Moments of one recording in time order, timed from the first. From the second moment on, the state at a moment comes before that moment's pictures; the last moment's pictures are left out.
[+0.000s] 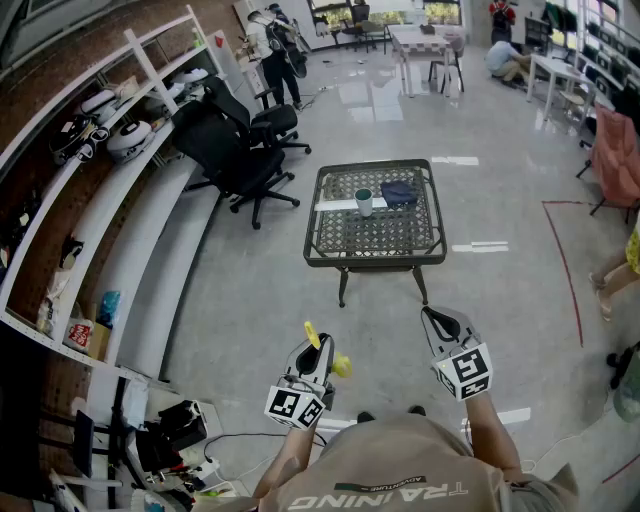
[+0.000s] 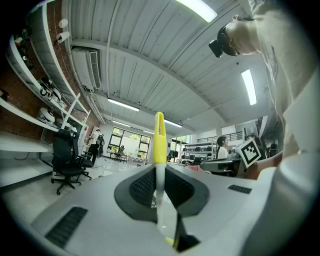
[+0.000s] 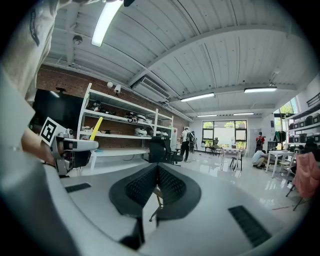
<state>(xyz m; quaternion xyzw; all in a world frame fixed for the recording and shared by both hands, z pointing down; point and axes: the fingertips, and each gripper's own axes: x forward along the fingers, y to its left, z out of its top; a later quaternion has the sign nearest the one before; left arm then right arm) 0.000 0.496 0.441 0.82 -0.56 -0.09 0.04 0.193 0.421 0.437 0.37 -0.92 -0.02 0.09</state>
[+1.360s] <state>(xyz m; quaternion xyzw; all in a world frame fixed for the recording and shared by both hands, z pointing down) -0.057 0.416 0.436 0.82 -0.56 -0.11 0.06 0.145 0.345 0.460 0.37 -0.92 -0.01 0.13</state>
